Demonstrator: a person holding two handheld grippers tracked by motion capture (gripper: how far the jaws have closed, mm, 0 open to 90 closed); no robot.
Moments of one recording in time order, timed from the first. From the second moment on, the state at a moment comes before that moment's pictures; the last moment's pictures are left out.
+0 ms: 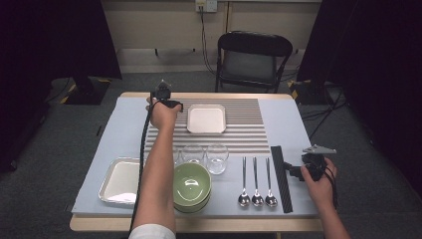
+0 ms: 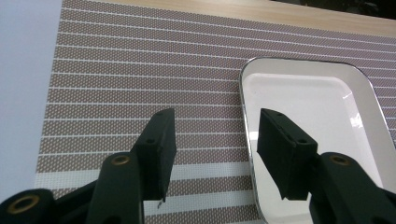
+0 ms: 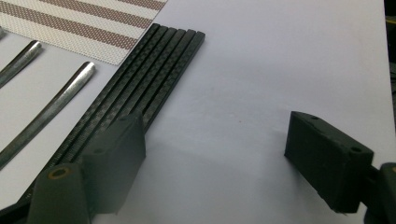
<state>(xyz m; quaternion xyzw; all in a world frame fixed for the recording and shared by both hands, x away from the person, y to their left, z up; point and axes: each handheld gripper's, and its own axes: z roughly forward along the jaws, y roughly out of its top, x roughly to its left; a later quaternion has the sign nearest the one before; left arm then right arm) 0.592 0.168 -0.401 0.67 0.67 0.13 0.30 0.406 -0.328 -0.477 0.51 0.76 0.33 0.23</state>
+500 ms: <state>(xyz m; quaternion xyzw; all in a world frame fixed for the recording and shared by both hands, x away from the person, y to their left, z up) 0.578 0.182 -0.401 0.68 0.65 0.11 0.33 0.406 -0.328 -0.477 0.51 0.76 0.33 0.23</state>
